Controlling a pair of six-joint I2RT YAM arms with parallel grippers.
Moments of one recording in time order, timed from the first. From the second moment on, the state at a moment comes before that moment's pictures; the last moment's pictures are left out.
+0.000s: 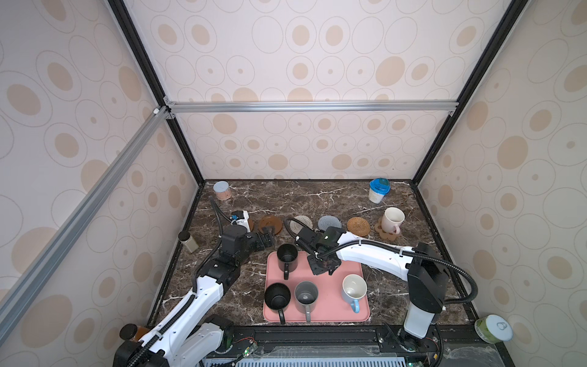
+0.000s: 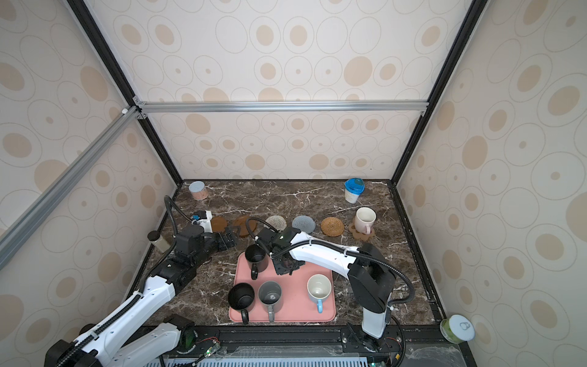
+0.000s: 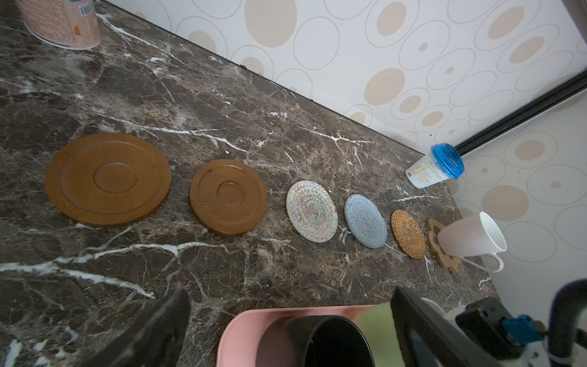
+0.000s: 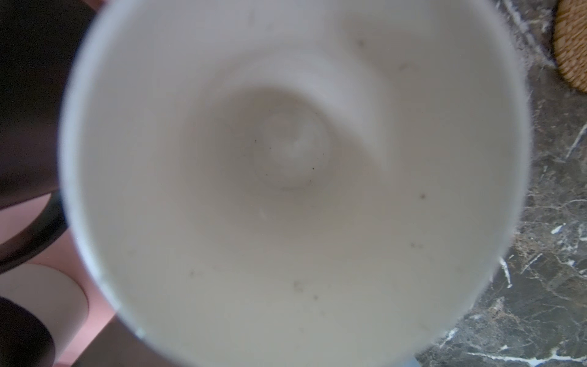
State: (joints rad) left arm -0.36 0.94 0.59 -0.10 -0.02 -0.58; right arm 0.97 1.79 1.41 -1.07 0.20 0.62
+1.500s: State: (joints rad) left arm -0.36 0.94 0.58 -0.10 -0.02 -0.58; right arm 0.88 1.70 1.41 -1.10 0.27 0.59
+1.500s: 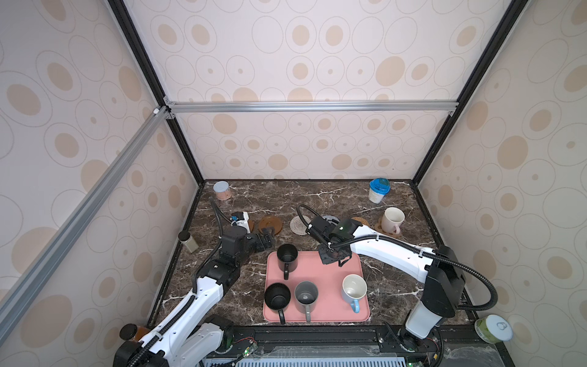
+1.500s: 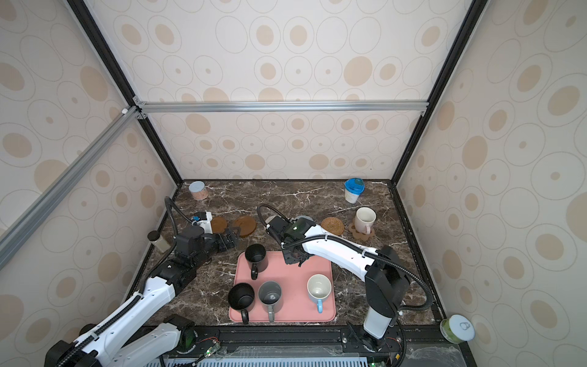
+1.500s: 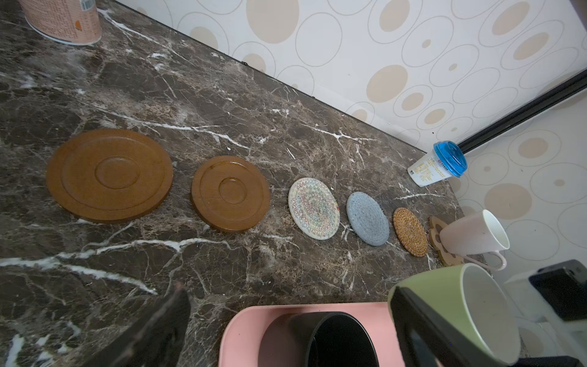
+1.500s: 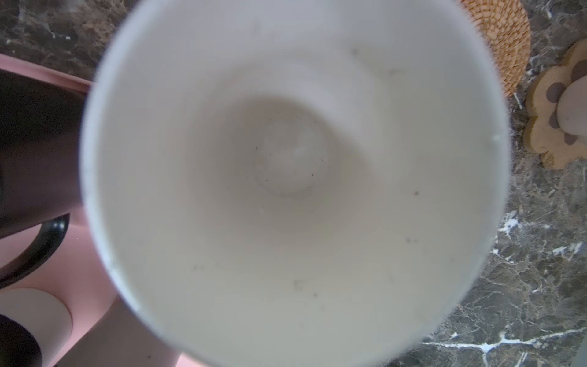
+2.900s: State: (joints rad) left arm -0.36 0.91 0.58 -0.10 -0.02 -0.58; right arm 0.43 1.64 1.34 -0.96 0.22 0.41
